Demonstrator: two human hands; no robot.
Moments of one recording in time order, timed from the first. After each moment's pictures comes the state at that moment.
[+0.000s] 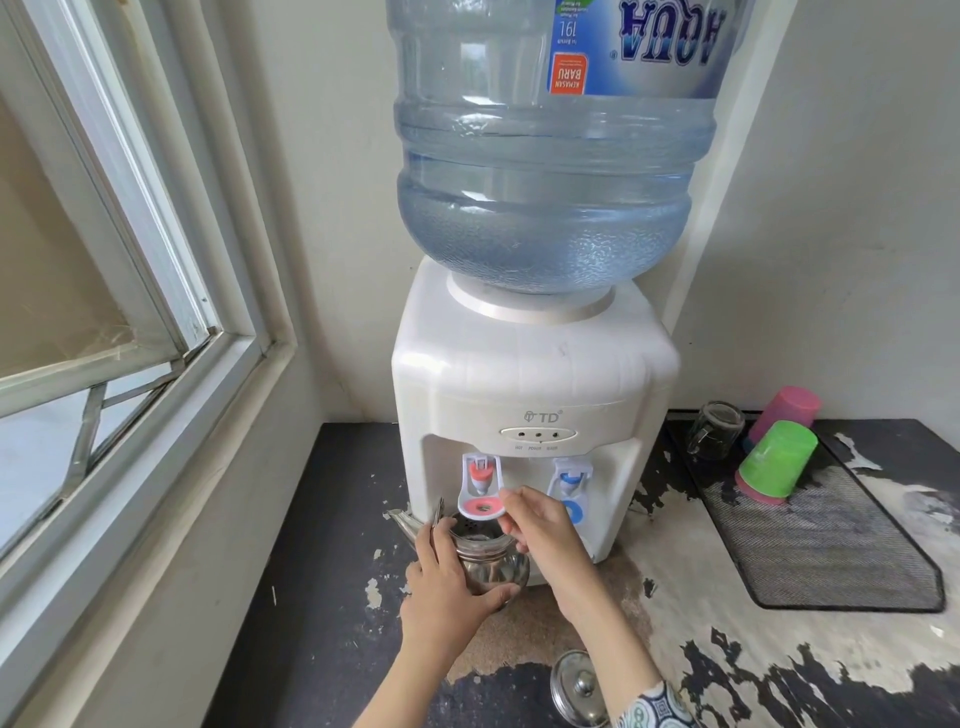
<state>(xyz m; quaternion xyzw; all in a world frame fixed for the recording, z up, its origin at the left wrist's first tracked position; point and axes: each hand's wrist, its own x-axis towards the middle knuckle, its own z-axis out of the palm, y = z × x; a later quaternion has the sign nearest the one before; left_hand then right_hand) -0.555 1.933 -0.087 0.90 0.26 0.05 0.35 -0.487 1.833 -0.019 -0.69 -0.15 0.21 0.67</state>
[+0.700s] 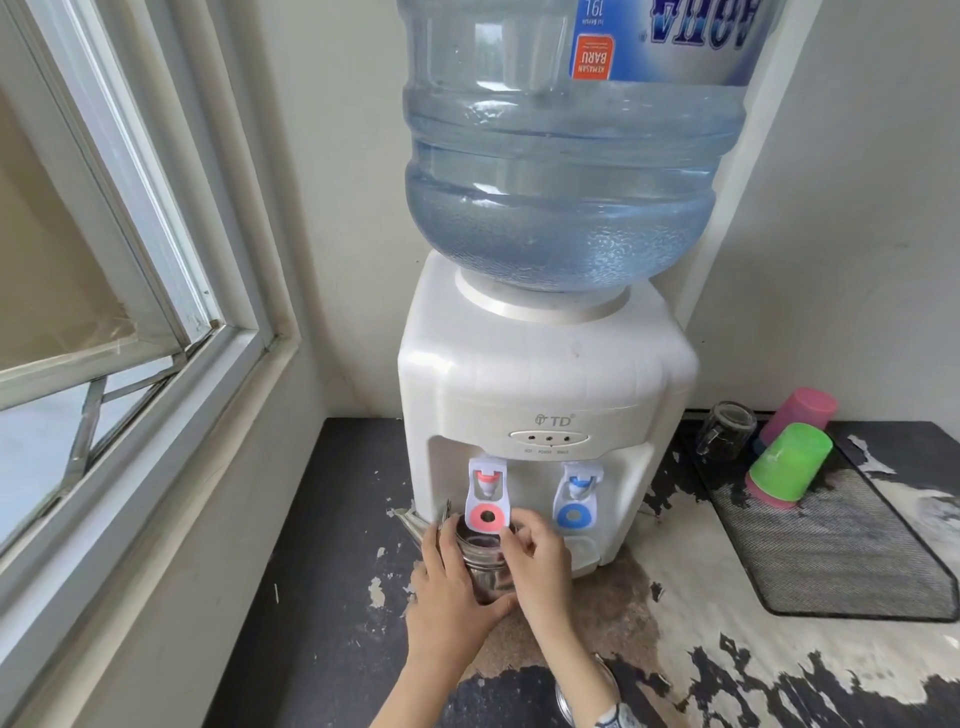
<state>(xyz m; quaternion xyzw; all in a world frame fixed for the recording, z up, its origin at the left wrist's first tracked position) -0.557 1.931 -0.094 0.90 0.25 0.07 0.36 -0.495 1.850 -0.071 -0.82 -0.11 0.01 0.57</state>
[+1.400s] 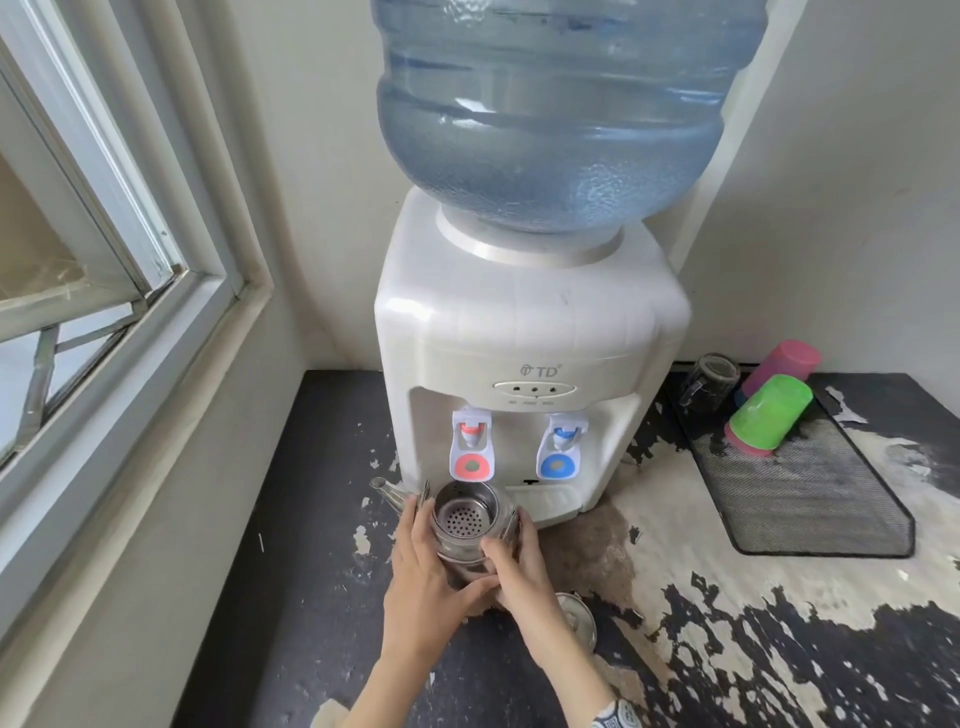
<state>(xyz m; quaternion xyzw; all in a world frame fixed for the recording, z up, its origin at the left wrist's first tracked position) -0.584 1.928 -0.129 0.88 0.22 0.14 0.39 -0.527 1.826 -0.116 -0.68 0.02 0.28 0.68</state>
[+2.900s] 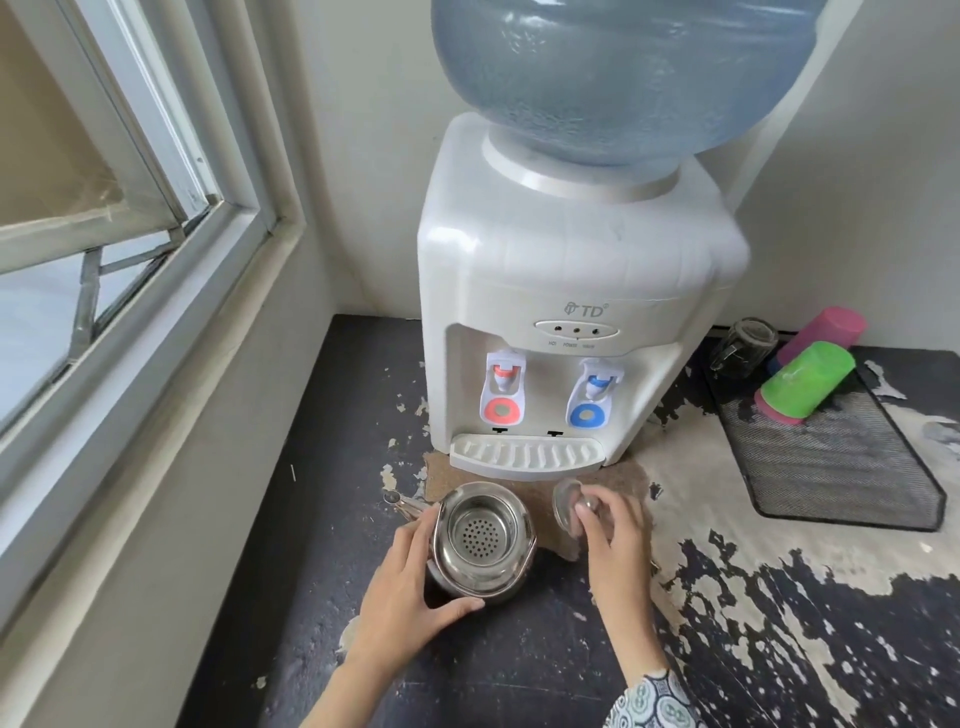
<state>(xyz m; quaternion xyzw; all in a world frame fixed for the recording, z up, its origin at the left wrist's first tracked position) -0.661 1.951 -0.142 0.90 0.16 0.03 0.40 -0.542 1.766 -0.102 -0.88 -0.08 -0.06 0.47</state>
